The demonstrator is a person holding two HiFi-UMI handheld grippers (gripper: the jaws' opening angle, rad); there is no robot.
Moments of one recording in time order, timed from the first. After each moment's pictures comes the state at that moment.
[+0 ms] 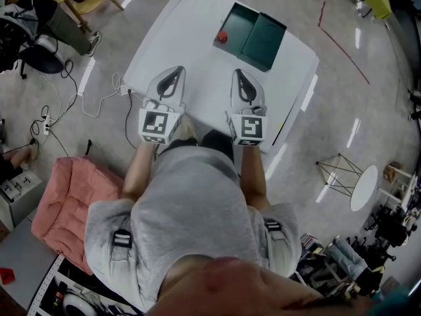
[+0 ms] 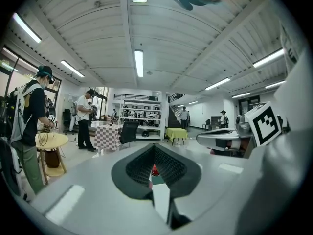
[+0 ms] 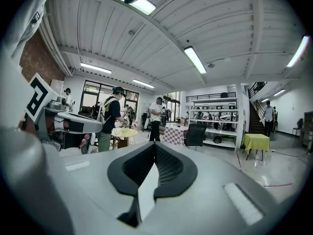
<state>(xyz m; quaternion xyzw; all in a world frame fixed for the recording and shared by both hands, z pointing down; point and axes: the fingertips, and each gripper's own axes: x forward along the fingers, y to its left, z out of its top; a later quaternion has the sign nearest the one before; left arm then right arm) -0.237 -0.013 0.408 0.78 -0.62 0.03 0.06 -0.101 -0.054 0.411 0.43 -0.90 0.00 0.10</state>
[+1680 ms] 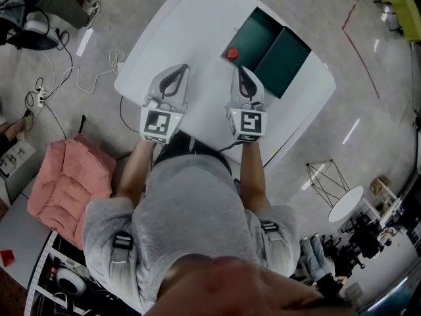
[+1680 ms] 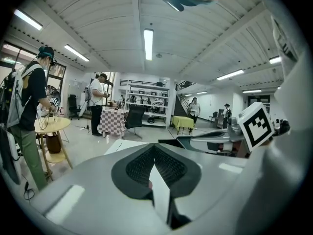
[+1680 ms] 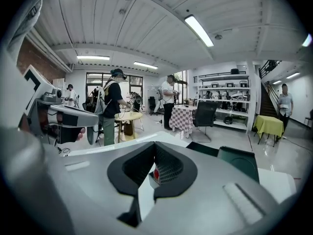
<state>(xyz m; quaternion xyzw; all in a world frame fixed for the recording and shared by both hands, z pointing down) -0.264 -0.139 0.498 0.76 -0.63 0.07 0.13 -0.145 -0.197 0.523 0.37 -0.91 0.08 0.18</state>
